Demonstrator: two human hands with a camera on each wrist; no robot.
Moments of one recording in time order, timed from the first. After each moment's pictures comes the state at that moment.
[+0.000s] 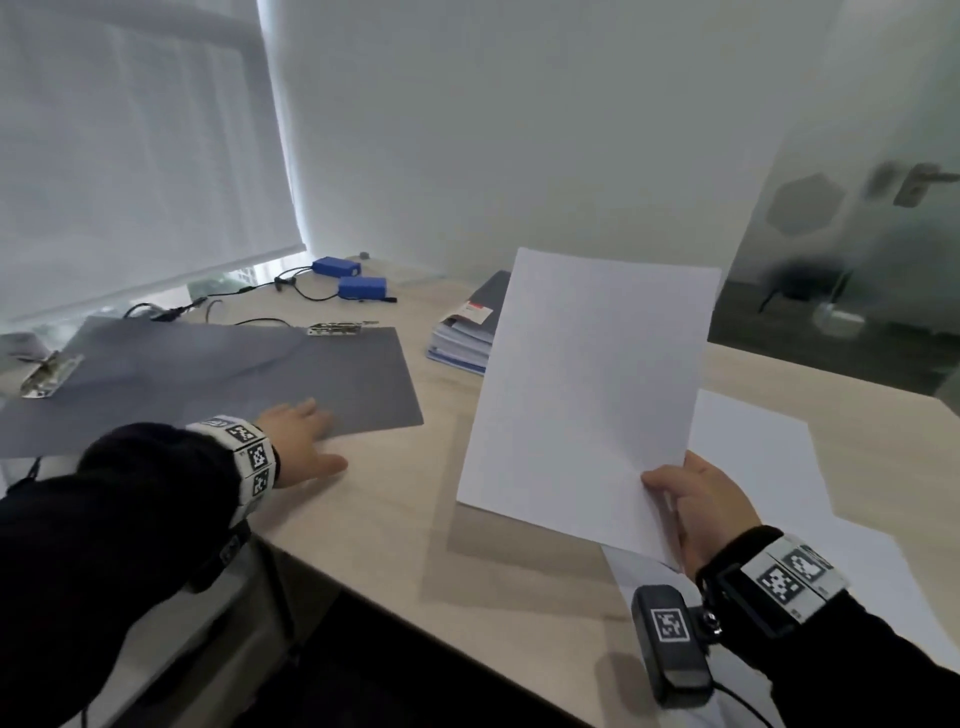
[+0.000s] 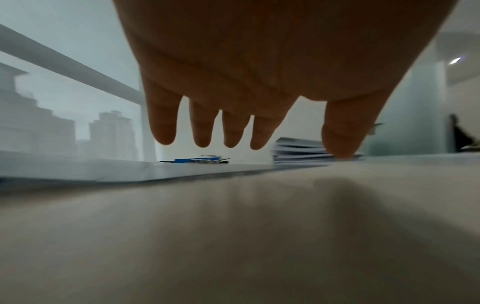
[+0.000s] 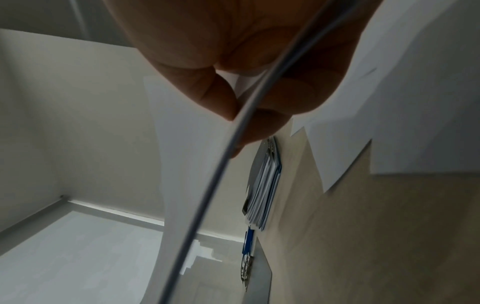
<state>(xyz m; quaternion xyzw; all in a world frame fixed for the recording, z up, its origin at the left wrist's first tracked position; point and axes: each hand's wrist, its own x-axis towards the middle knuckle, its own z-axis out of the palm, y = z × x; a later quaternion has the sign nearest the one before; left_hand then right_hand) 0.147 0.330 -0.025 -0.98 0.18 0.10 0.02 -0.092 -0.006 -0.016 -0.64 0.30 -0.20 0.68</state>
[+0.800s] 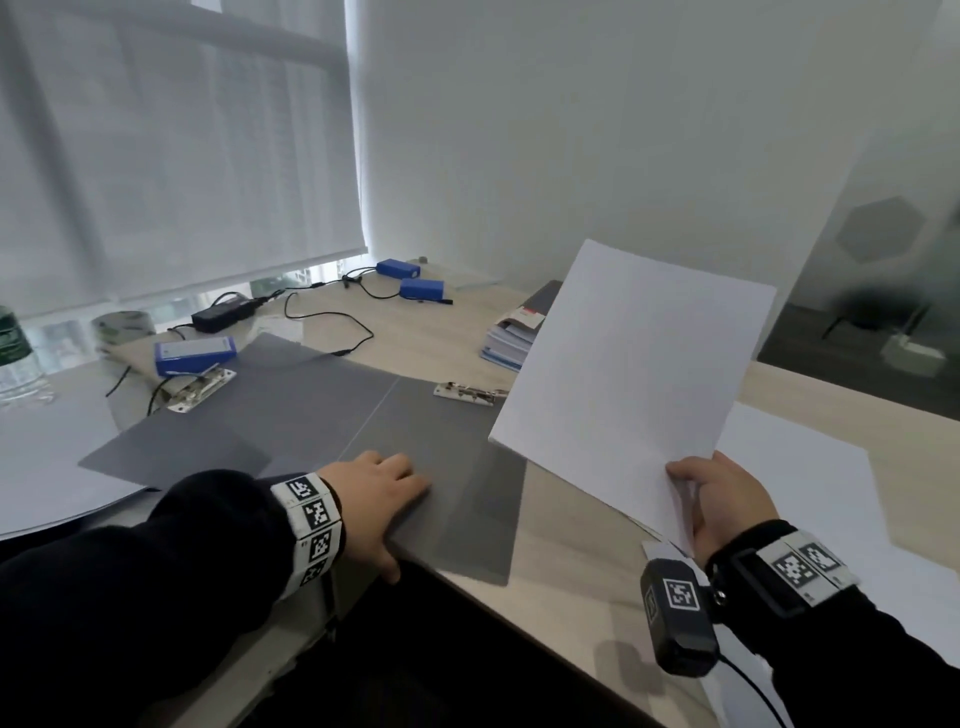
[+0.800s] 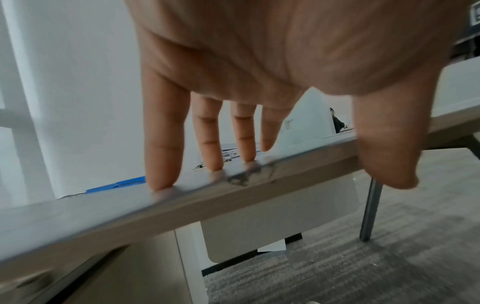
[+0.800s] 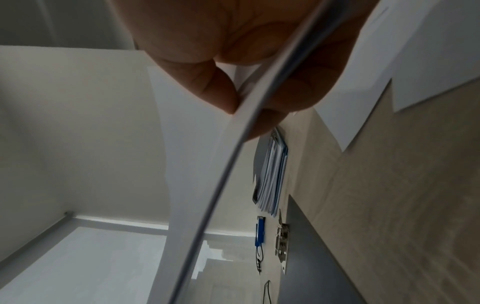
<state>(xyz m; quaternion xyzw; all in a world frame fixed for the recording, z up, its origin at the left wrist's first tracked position) 0.044 0.341 -0.030 -0.91 0.38 0.10 0.13 -0.081 0.016 -0.010 -0.60 0.30 -0.22 0.71</state>
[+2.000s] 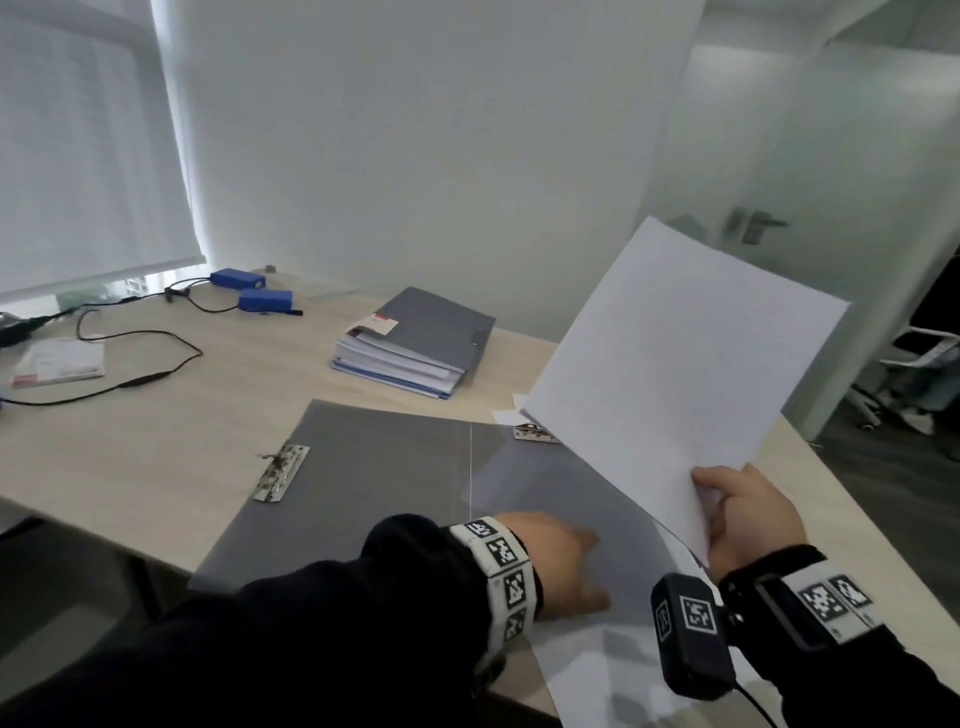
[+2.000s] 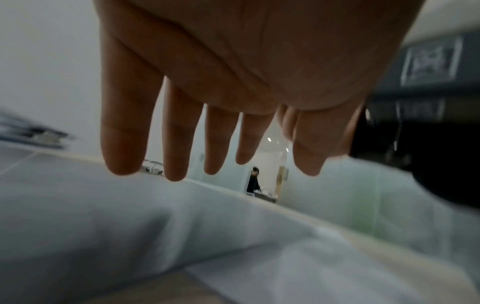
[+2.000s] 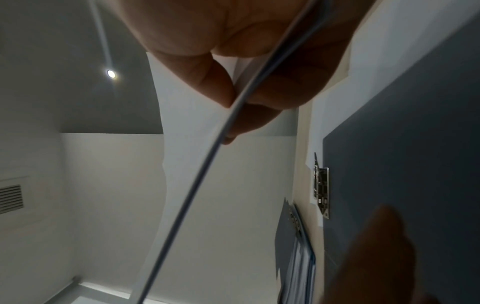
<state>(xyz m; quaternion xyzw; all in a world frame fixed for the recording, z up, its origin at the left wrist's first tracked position) -0.107 0.088 -0.006 -0.82 0.56 0.12 -0.03 -0.215 -0.066 0.027 -0.51 0.30 -0.39 0.70</state>
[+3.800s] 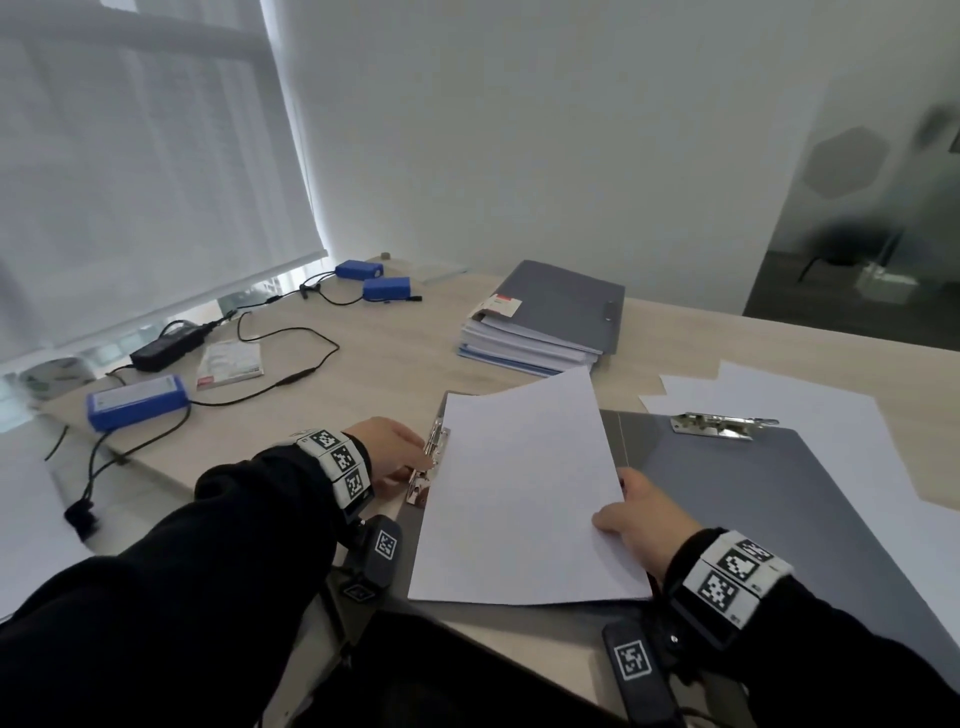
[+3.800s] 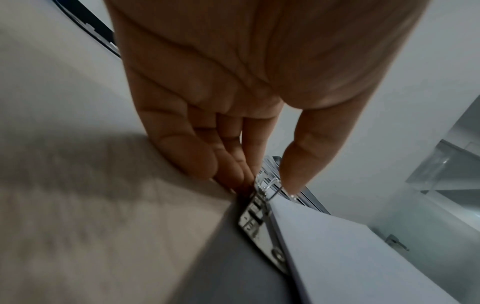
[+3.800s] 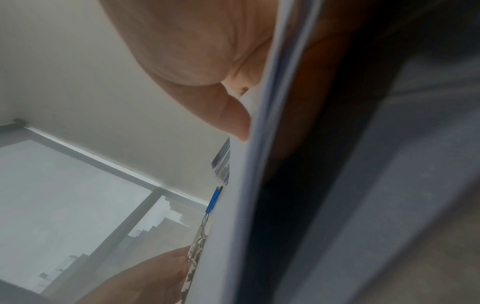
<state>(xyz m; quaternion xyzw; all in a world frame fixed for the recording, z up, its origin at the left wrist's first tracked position) 0.145 0.283 -0.038 -0.85 0.06 0.26 -0.44 -0.045 0.046 -0.055 -0.80 0.28 0.01 0.52</state>
